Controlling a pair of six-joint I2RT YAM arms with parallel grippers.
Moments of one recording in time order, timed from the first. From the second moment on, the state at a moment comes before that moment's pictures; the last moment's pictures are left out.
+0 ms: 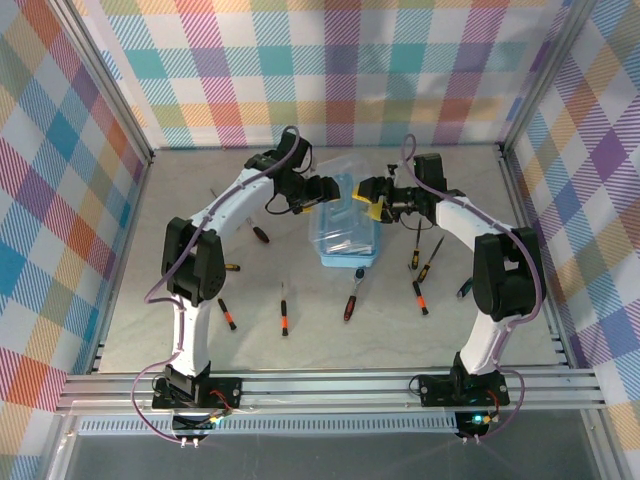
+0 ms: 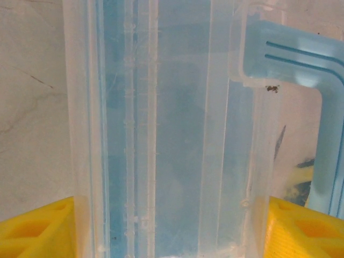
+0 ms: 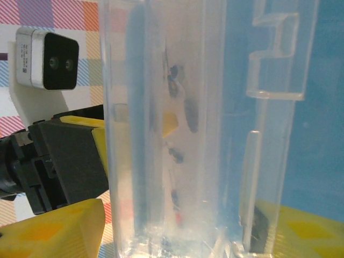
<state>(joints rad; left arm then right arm) -0.47 2.09 1.89 -0.80 0.37 -0.63 0.22 1.81 1.26 -0.14 -0.96 0.83</state>
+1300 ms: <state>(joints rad) -0.26 1.65 1.17 -0.03 0.72 -0.79 0.40 1.88 1.58 -0.40 -0.89 0.75</state>
